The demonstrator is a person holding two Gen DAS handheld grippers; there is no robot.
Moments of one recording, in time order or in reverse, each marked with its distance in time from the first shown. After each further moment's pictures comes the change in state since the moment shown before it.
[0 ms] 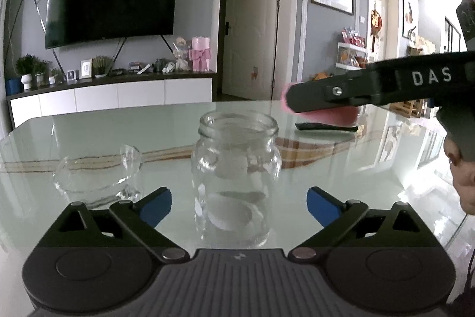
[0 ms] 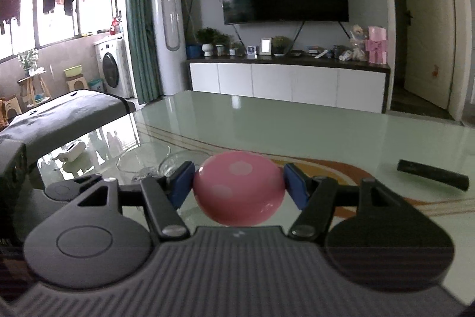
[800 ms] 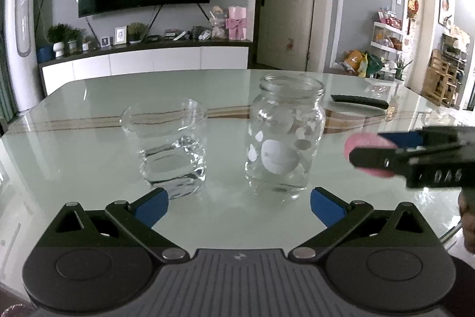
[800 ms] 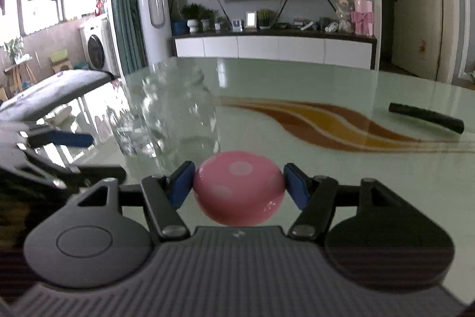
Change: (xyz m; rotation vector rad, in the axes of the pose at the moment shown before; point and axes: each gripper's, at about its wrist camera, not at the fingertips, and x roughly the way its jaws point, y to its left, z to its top) left arm -0.031 0.030 -0.006 -0.081 0.122 0.128; right arm 0.015 0.002 -0.066 0.014 0.100 -0.064
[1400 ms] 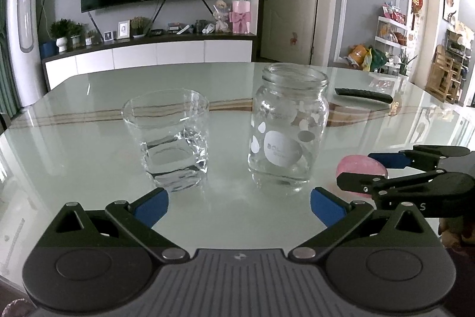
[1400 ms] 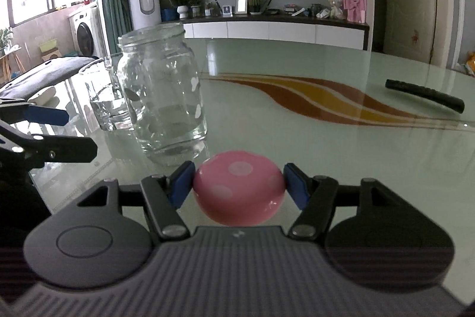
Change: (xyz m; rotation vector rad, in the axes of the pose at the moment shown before) left arm 0.003 -0.004 -0.001 0.007 0.036 0.017; right arm 0.012 0.001 -0.019 0.006 0.034 -0.032
